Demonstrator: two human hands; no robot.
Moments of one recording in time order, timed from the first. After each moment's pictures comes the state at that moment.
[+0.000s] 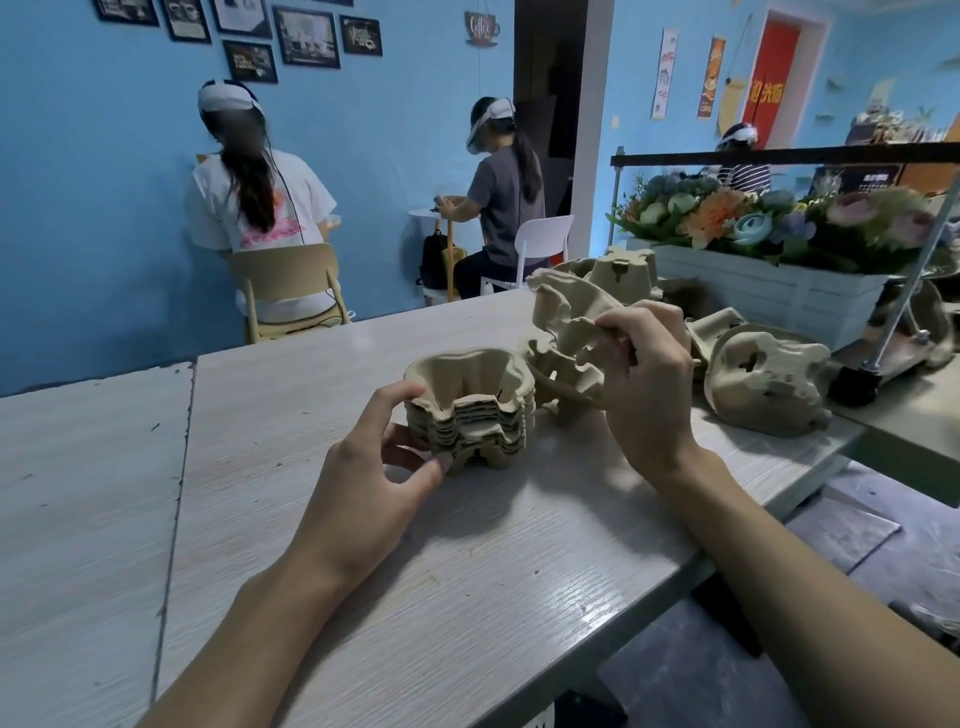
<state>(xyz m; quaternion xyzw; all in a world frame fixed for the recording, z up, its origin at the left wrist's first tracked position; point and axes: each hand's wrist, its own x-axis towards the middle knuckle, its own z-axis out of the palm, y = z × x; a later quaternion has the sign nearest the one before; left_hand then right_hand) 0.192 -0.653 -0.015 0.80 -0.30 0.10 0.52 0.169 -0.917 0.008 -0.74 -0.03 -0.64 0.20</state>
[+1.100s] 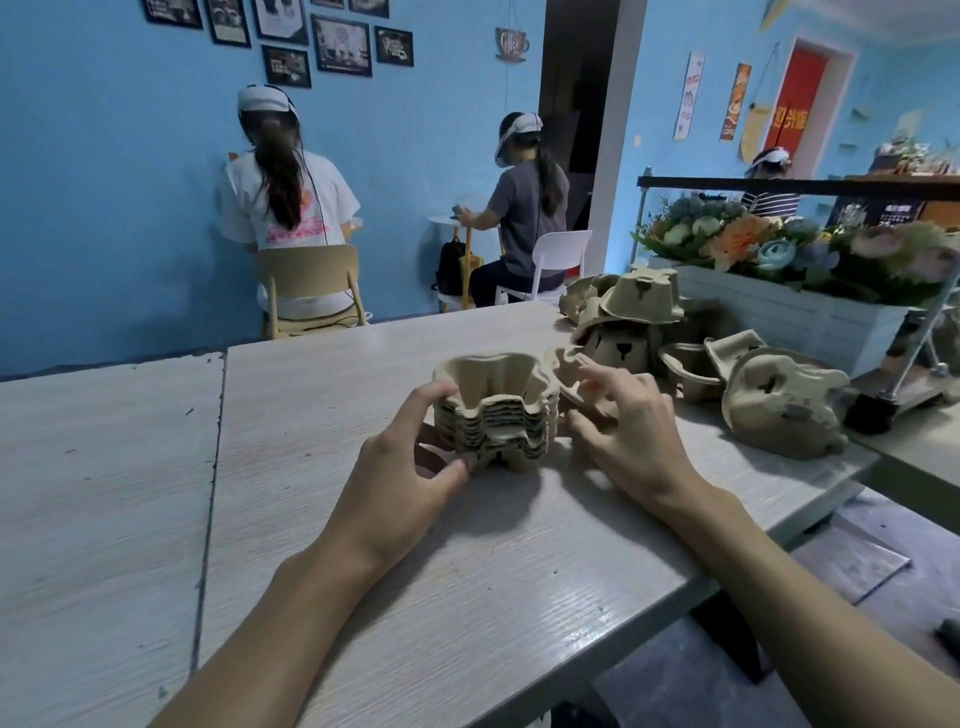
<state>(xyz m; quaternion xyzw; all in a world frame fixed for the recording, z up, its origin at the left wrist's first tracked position) 0.191 -0.654 -0.014 0.80 -0.30 0.09 0.51 0.163 -0.907 -0.015 -0.90 0.04 -0.38 0.20</state>
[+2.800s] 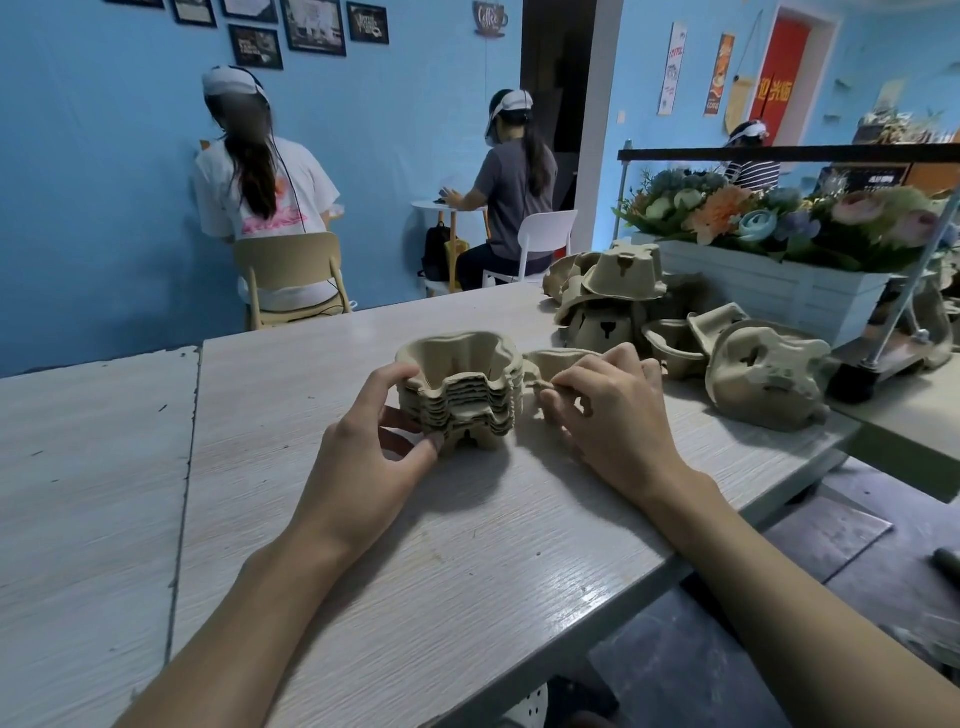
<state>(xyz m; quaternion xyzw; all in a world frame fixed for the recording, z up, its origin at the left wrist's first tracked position) 0.194 -0.650 -0.013 0.80 -0.28 0.12 0.51 0.157 -0.899 -0.015 -0.90 0.01 -0.42 0.08</state>
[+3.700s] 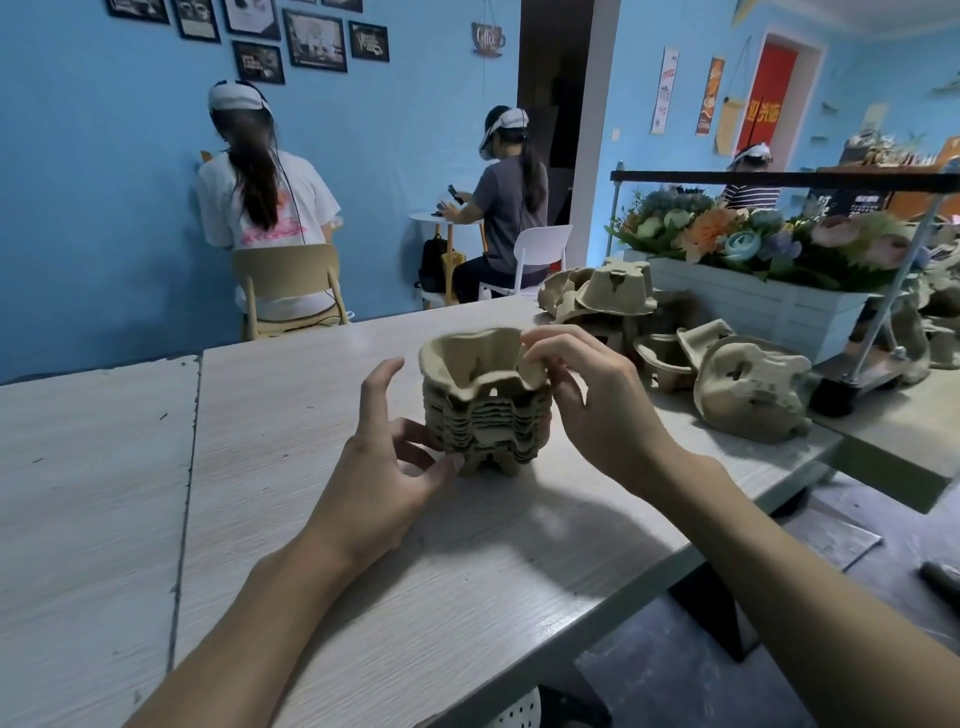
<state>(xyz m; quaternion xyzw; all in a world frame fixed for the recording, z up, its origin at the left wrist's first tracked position) 0.188 -0.656 -0.013 0.77 -0.31 0.07 0.55 0.148 -0.882 0.023 -0.84 -0.18 -0.44 0.25</state>
